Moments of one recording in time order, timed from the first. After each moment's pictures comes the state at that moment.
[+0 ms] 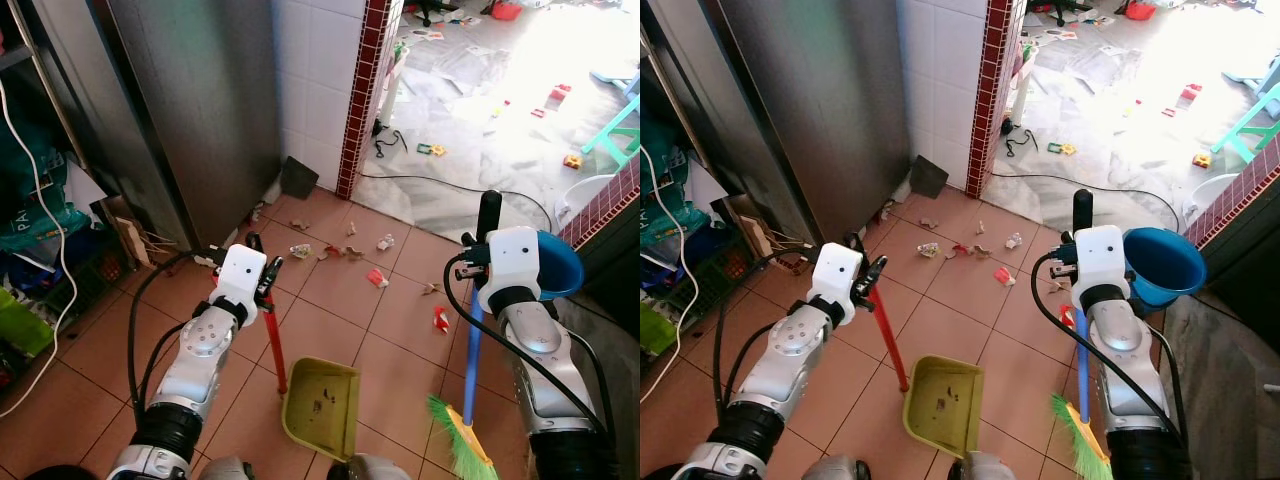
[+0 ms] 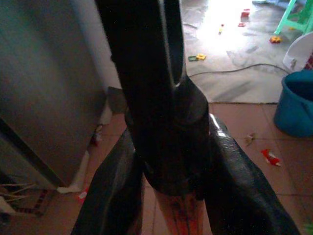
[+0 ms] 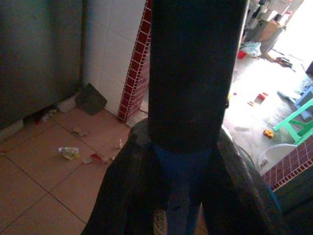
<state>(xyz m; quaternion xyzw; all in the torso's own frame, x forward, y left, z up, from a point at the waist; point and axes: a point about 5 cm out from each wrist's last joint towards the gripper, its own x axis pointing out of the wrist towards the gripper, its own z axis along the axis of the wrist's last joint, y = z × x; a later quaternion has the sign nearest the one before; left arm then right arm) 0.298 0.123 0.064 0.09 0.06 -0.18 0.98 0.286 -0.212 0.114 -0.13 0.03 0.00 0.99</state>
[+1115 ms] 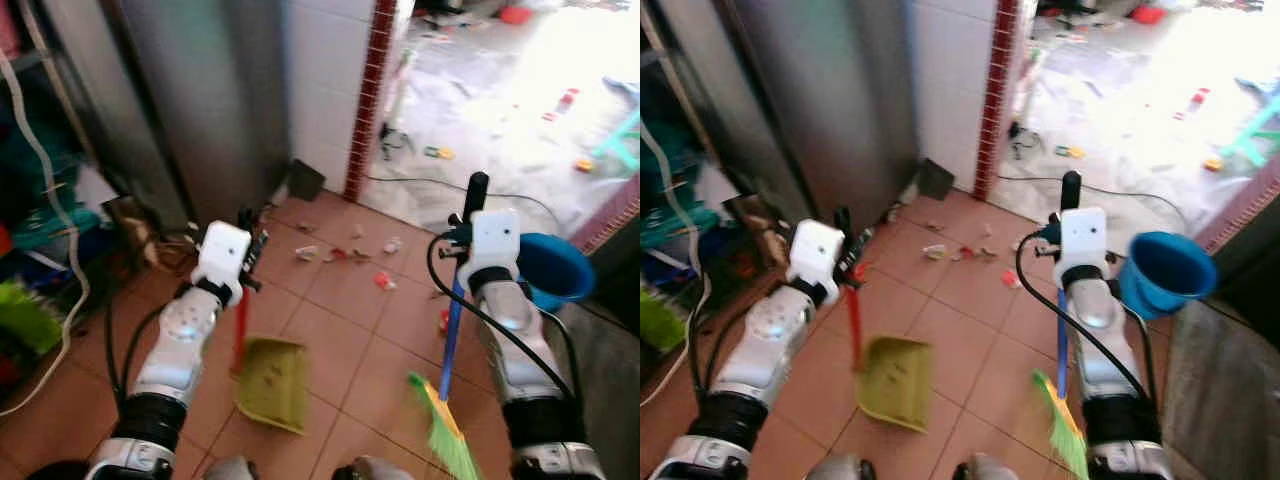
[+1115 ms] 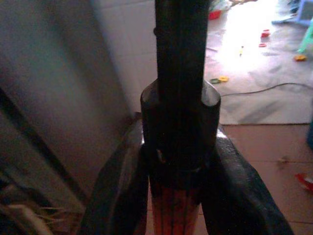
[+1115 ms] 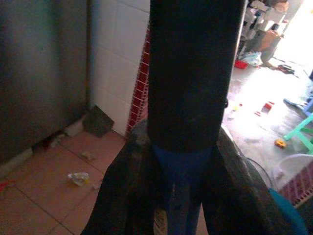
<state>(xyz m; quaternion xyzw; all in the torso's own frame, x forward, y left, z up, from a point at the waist) 0.309 0.143 0.099 0.12 0.00 -0.16 0.98 0.315 -0.192 0.119 -0.10 0.00 -0.02 0.99</state>
